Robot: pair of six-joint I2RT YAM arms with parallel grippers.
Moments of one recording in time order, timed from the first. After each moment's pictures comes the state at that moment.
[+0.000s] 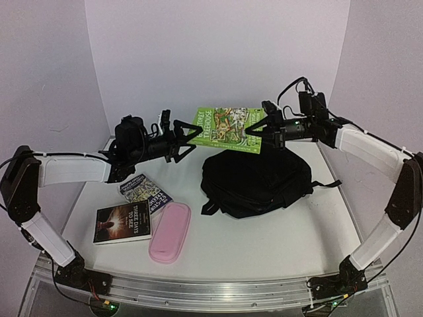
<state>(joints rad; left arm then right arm) -0.66 1.57 1.00 0.56 0.47 -1.11 0.41 1.60 1.41 -0.27 -1.00 0.80</state>
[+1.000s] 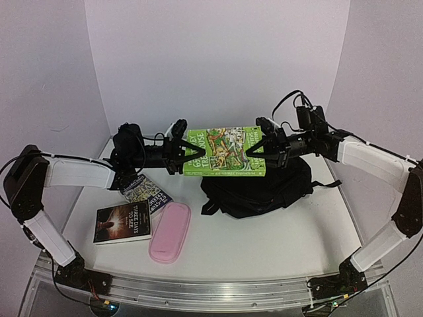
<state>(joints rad) -0.68 1.61 0.93 0.84 0.93 -1.26 0.46 1.51 1.24 -0.28 -1.17 0.72</state>
